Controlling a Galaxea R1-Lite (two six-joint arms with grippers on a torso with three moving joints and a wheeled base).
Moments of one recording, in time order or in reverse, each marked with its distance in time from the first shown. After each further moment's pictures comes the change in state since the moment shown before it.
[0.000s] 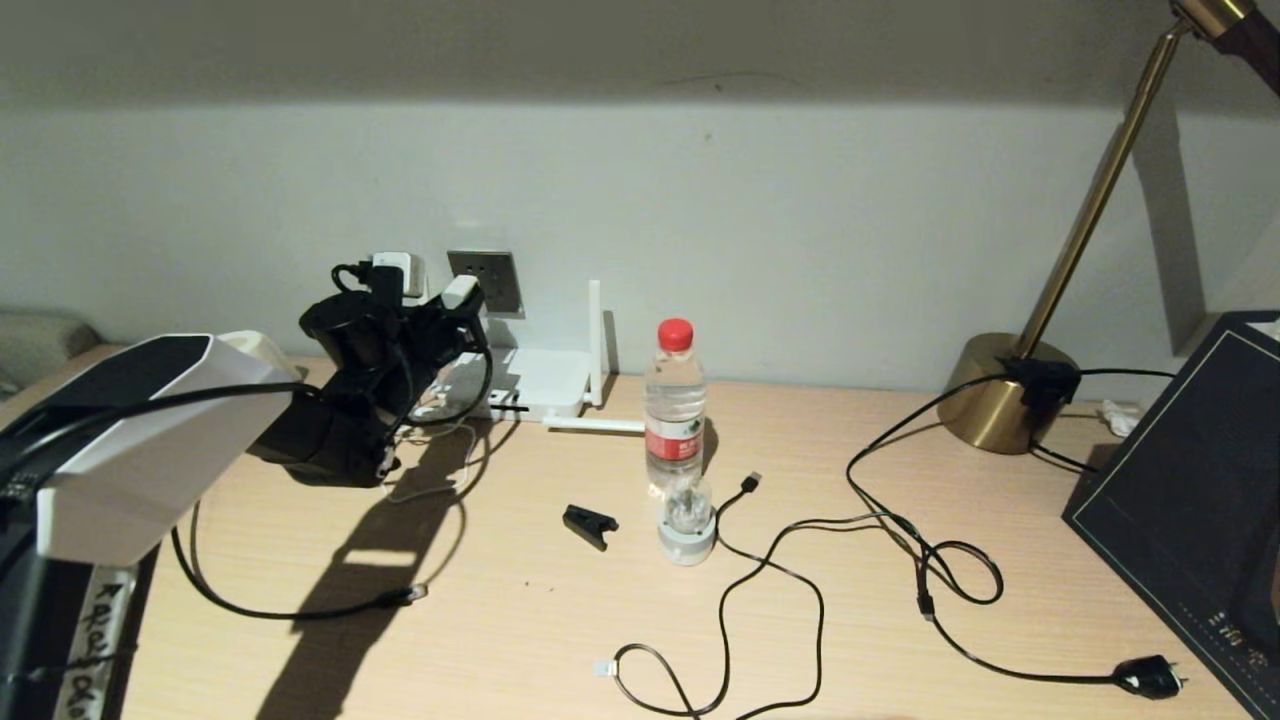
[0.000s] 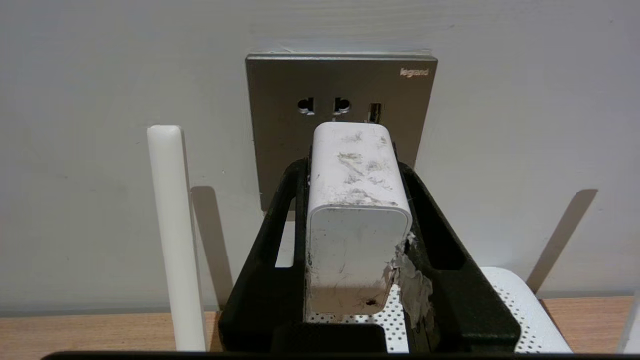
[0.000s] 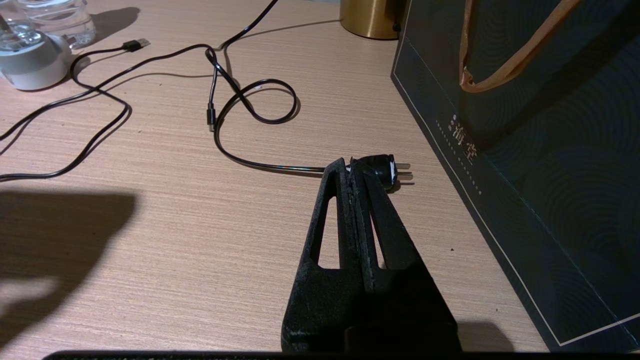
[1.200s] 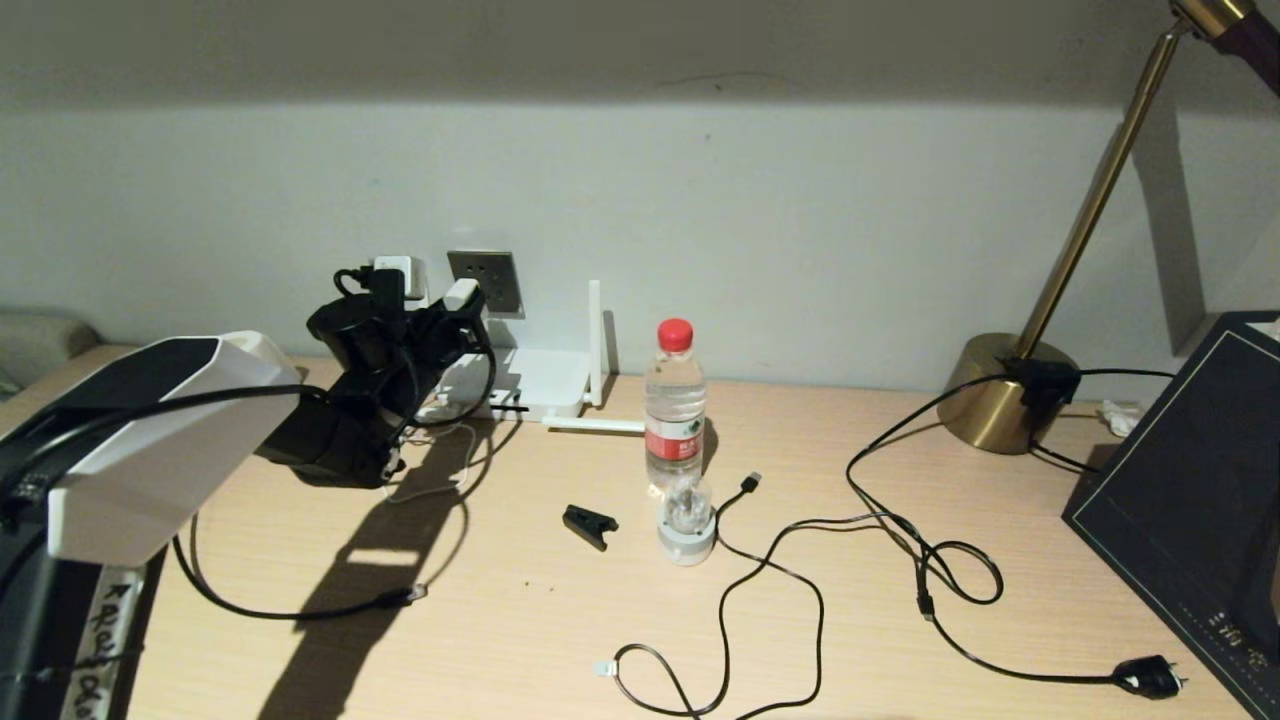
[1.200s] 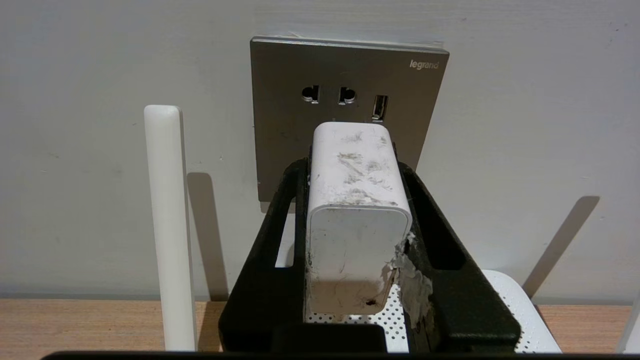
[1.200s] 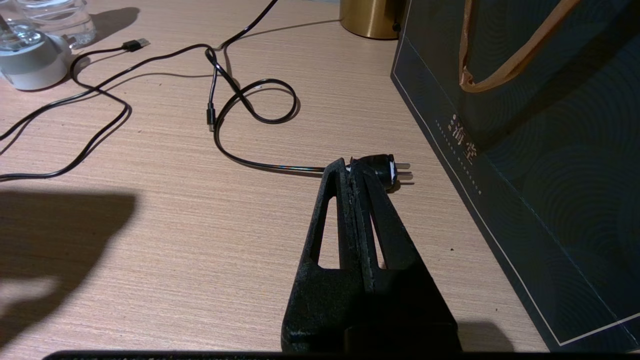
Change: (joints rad) left arm -0.002 0.011 -0.010 0.006 0.032 -0.043; right arm 0.000 0.000 0.000 0.000 0.000 0.000
